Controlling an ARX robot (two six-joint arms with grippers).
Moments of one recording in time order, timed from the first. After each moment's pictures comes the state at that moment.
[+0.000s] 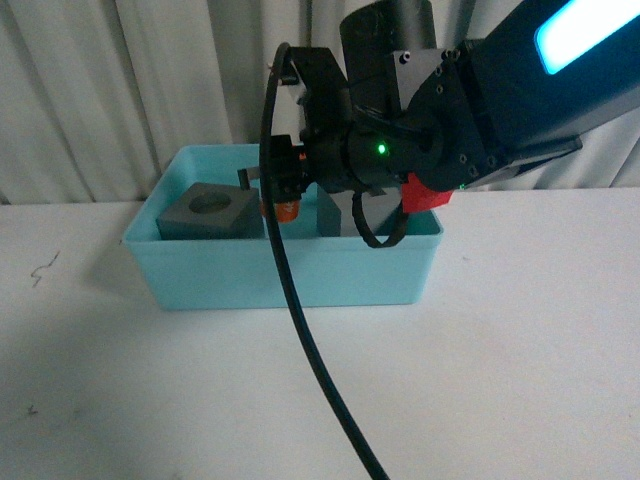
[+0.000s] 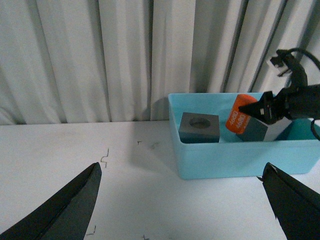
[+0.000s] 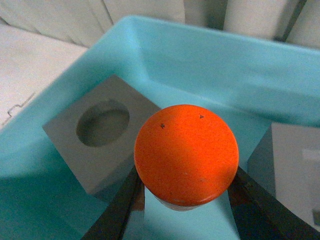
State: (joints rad) left arm 0.00 0.01 0.01 0.00 0.00 -0.01; right arm 0.45 2.39 1.66 0.30 -0.21 0.03
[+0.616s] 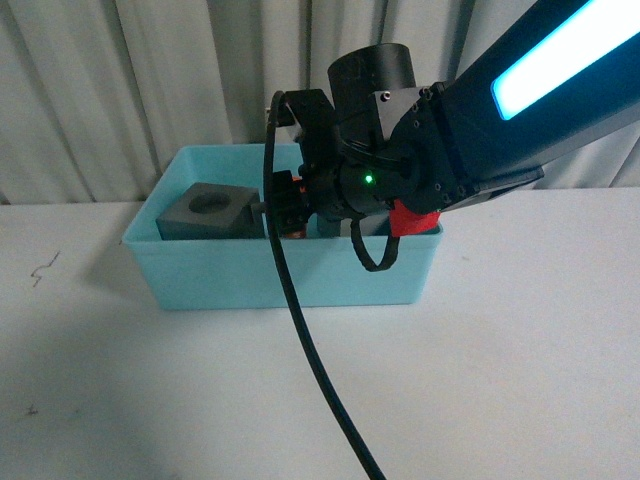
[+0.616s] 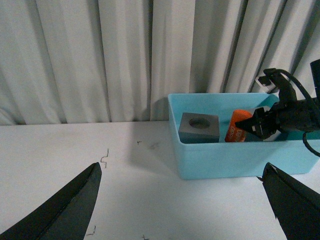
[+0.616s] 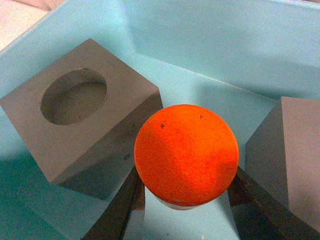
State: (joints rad) left arm 0.00 0.01 0.01 0.00 0.00 -0.01; right arm 0.46 2.47 1.74 0.22 -0.18 -0.01
